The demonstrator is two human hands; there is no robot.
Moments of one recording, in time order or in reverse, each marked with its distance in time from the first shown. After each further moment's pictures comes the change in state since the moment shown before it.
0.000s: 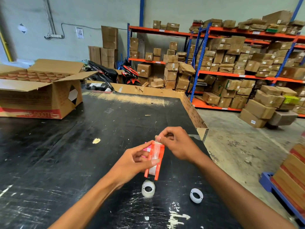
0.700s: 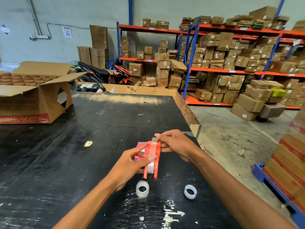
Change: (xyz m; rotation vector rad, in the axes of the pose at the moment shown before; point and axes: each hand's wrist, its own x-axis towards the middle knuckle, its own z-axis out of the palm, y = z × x) left_hand 0.013 -0.011 0.015 -0.061 0.021 -0.078; right_hand 0.001 0.020 -0.007 0.336 -0.063 0.368
